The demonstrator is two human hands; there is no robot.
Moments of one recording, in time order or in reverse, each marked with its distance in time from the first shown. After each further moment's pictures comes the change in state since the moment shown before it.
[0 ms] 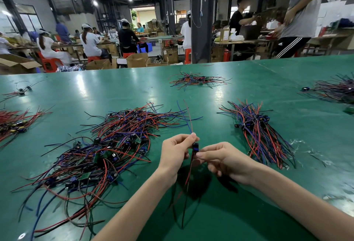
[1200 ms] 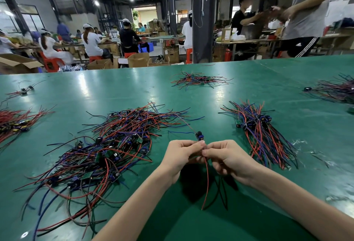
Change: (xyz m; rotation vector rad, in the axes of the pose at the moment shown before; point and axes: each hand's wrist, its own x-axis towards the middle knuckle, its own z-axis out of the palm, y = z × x) left_hand -0.001 -0.001 0.000 -0.091 -0.220 -0.120; right_hand 0.003 0.003 0.003 -0.038 0.151 -0.113
